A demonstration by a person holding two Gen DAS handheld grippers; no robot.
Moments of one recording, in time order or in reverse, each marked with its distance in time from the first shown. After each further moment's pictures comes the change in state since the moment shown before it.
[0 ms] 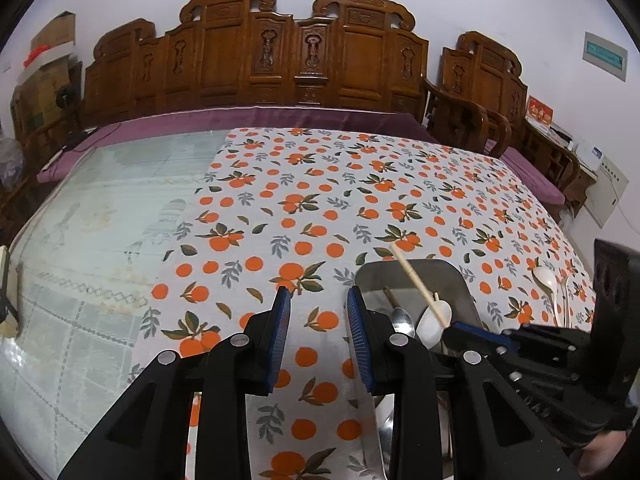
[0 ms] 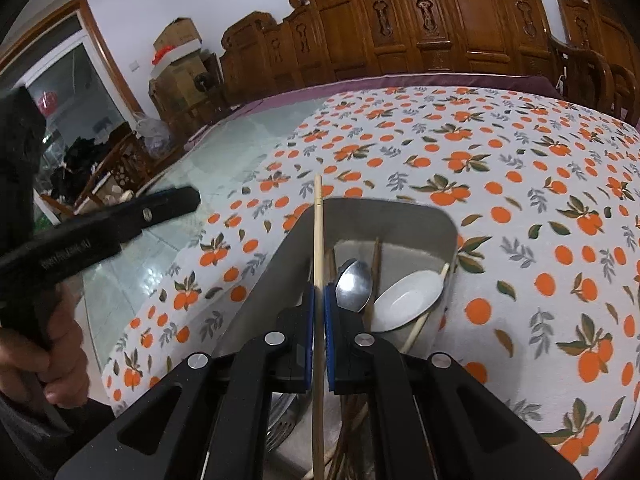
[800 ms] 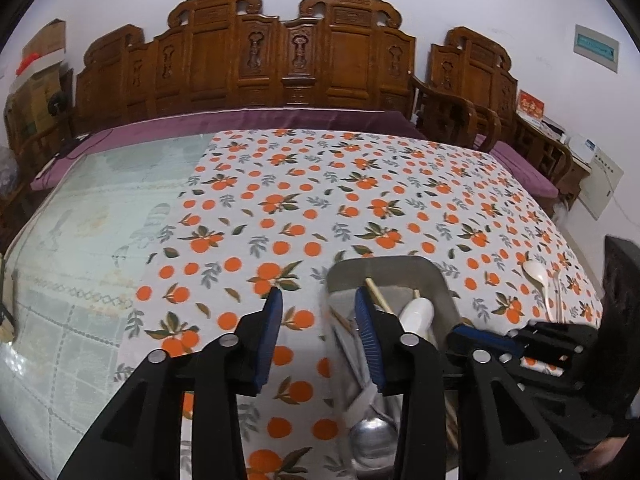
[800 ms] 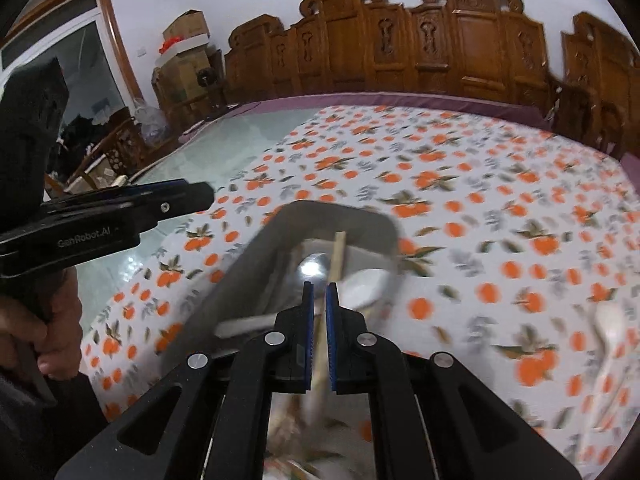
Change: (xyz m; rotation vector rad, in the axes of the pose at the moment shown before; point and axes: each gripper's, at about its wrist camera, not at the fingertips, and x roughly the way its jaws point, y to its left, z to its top) left arm 0.000 -0.026 -0.002 0.034 -0.001 -0.023; right arm -0.060 -0.030 -0.006 -0.104 -0.052 -0.090
